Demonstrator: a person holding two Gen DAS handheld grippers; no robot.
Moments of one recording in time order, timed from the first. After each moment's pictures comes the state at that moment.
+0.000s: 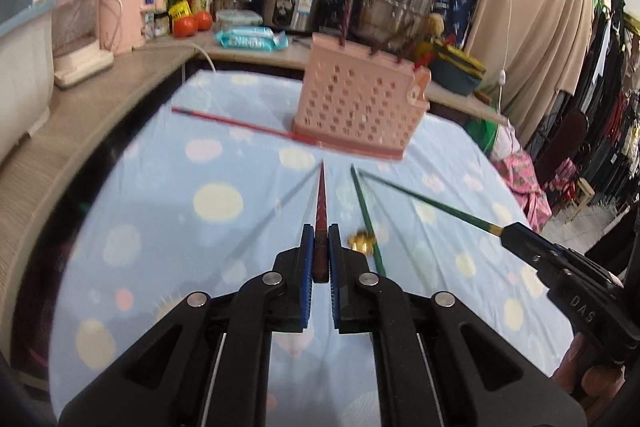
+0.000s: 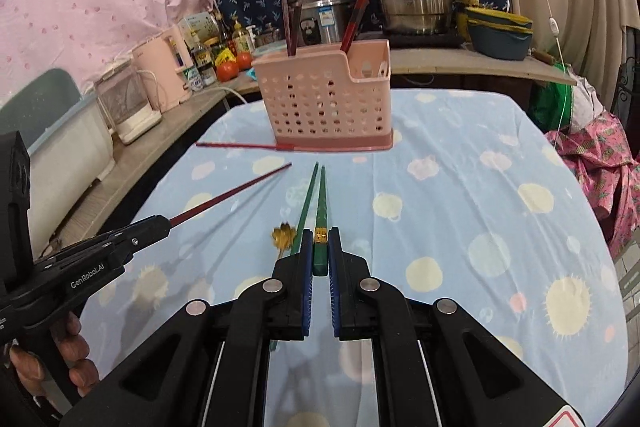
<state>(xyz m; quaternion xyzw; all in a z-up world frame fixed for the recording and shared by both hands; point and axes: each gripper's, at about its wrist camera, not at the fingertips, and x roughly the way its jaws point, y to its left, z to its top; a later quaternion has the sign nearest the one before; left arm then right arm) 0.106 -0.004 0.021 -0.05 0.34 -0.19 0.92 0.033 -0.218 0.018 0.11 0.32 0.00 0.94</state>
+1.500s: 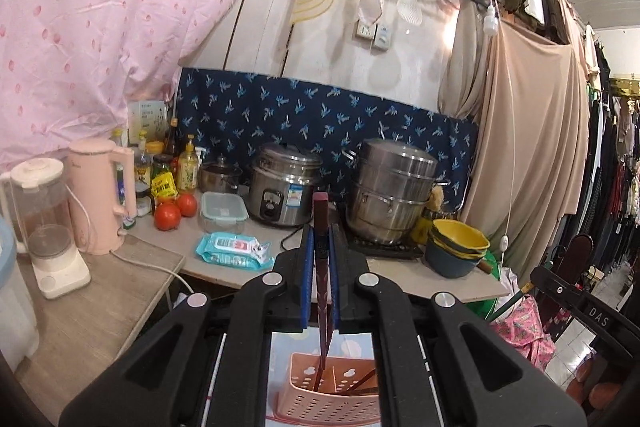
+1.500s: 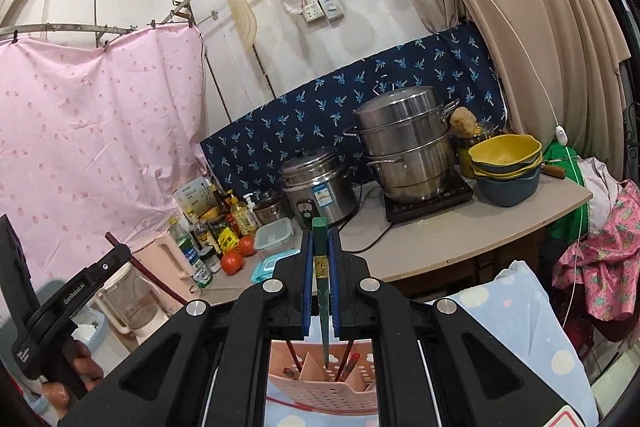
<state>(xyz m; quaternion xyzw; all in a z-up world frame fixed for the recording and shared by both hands) 0.265 -0.041 0.221 -0.09 0.12 -0.18 0.97 0.183 -0.314 0.217 0.19 0.12 -0.02 0.97</state>
